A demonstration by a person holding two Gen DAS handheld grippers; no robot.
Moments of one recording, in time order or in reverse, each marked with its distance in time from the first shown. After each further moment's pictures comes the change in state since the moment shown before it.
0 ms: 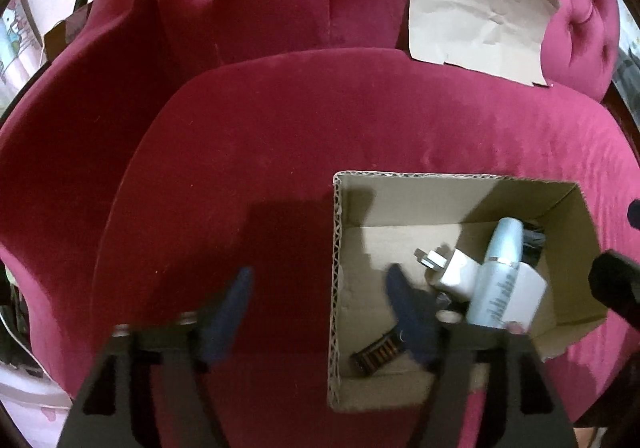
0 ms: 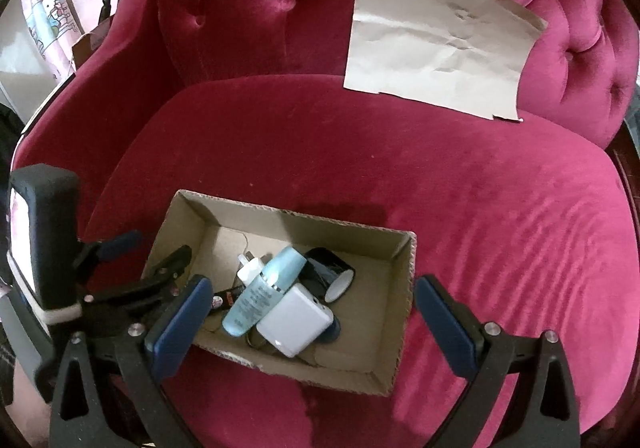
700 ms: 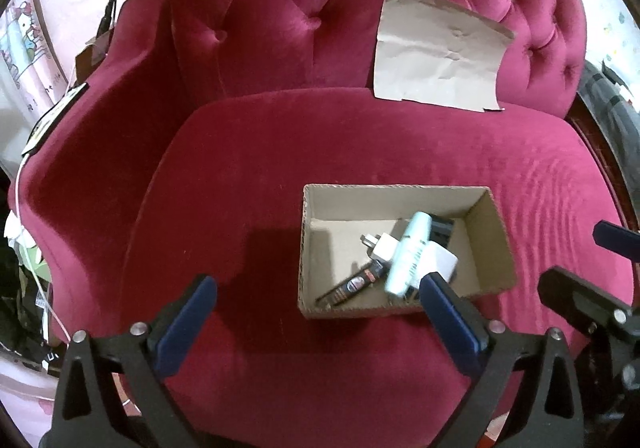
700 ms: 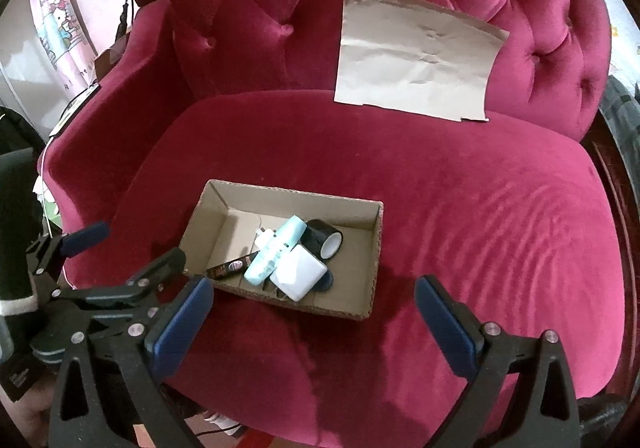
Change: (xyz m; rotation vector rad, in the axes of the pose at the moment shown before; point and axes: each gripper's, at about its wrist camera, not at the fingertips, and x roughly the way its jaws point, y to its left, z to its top) left arm -0.103 -0.009 -0.019 -0.001 -0.074 -0.046; right arm -0.084 -0.006 -0.031 0.019 -0.042 0.000
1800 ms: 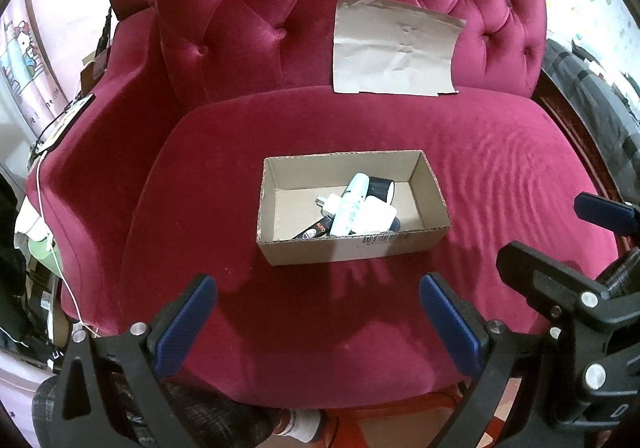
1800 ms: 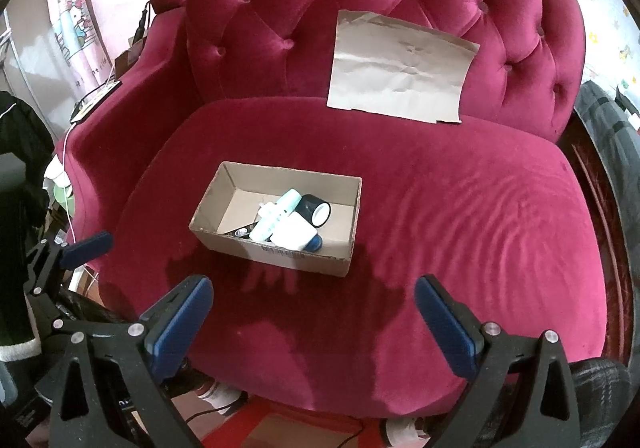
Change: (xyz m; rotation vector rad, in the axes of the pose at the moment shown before) left arm -0.060 -0.044 -0.049 0.059 -0.024 -0.016; right arm -0.065 -0.003 -0.049 -0.024 -0.049 -0.020
